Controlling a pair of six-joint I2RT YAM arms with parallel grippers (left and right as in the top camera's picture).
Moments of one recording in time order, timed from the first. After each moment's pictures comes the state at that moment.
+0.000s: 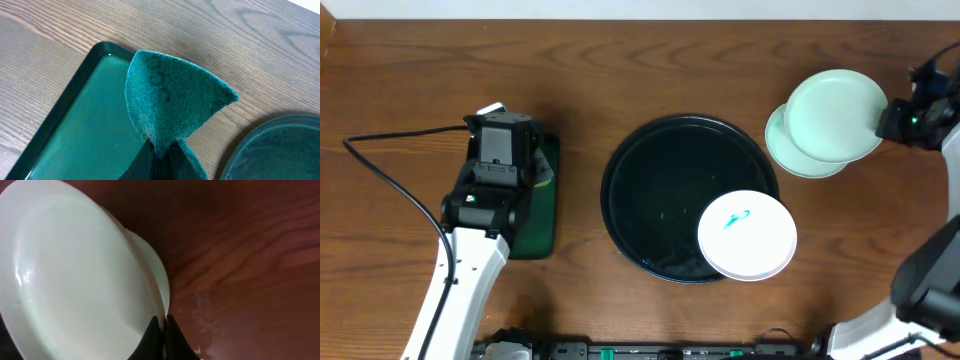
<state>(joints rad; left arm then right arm) -0.13 1.19 0.99 -0.67 -0.27 -0.50 -0.41 1.84 1.48 -0.76 -0.24 -0.05</state>
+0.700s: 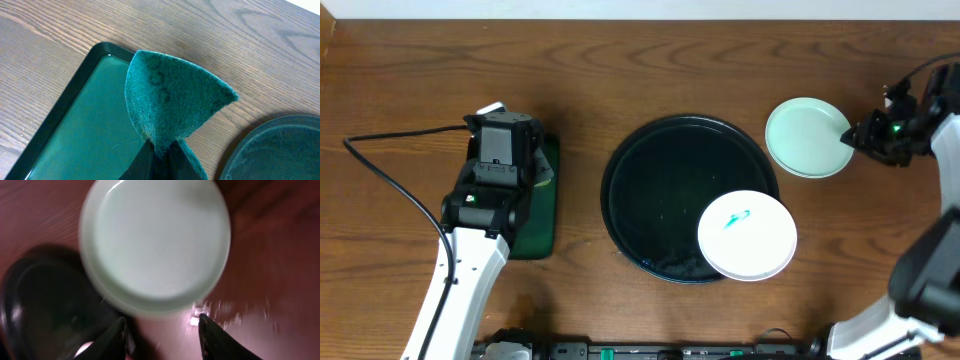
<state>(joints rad) -0.13 1.19 0.99 -0.67 -0.27 -0.50 -0.37 1.80 1.48 -1.00 -0.37 0.08</state>
